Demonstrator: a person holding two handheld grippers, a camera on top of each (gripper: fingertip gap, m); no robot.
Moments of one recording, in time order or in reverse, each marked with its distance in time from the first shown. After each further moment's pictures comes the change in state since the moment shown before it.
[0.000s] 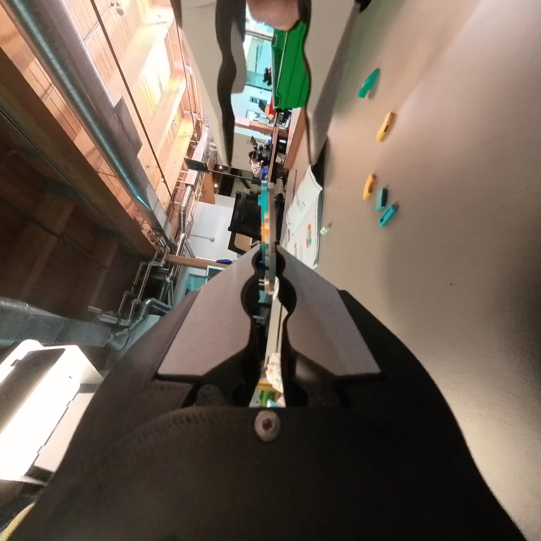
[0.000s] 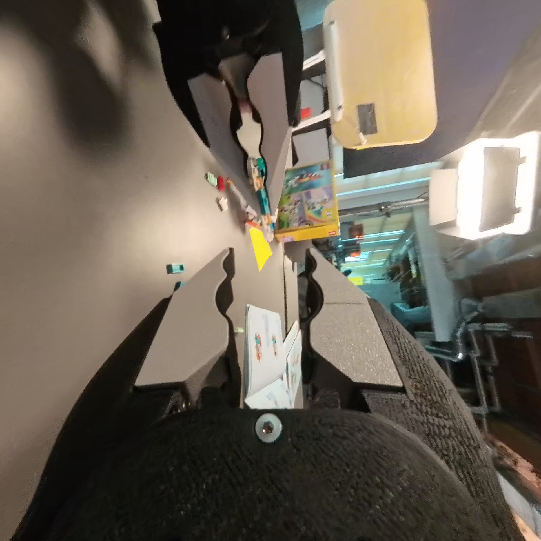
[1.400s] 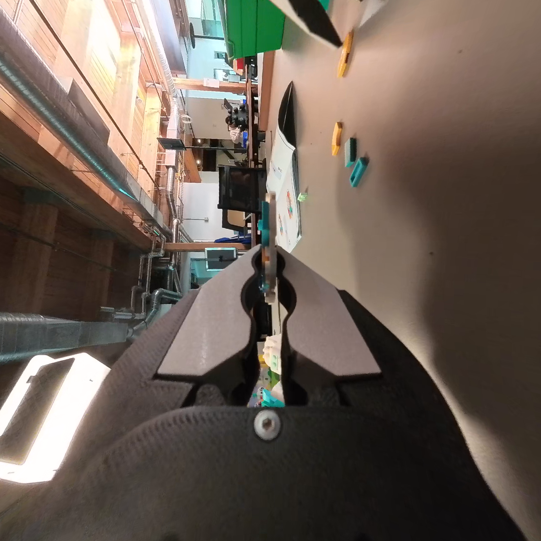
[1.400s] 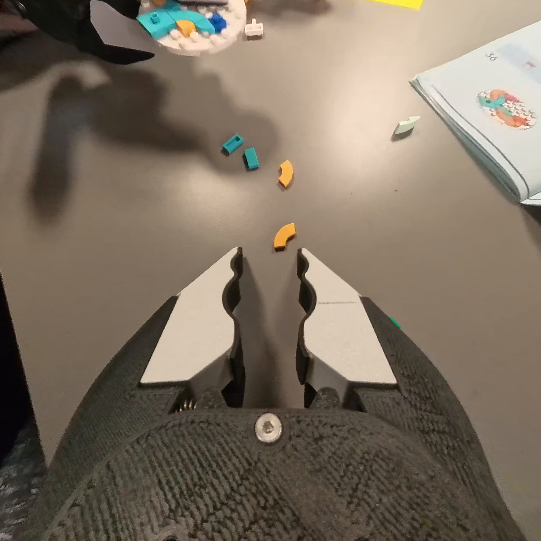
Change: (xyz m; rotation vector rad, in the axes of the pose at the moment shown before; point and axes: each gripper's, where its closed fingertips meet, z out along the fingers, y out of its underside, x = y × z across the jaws) left arm 0.025 0.021 0.009 -0.131 0.084 0.152; right arm -0.085 0.079 -0.061 -0.299 -0.547 1.231
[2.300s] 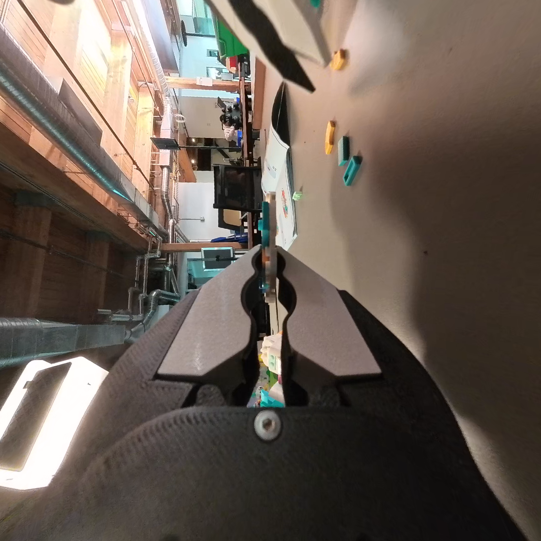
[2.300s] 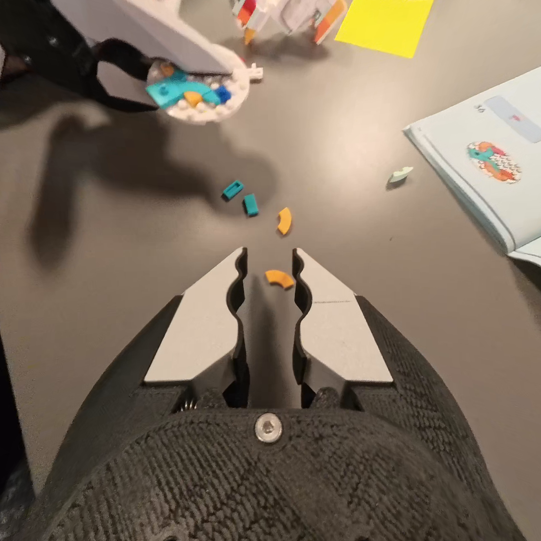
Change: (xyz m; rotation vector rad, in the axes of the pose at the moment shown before) left arm 0.004 0.001 -0.003 -0.006 0.021 0.012; right arm 0.002 -0.032 0.017 0.017 0.019 -0.014
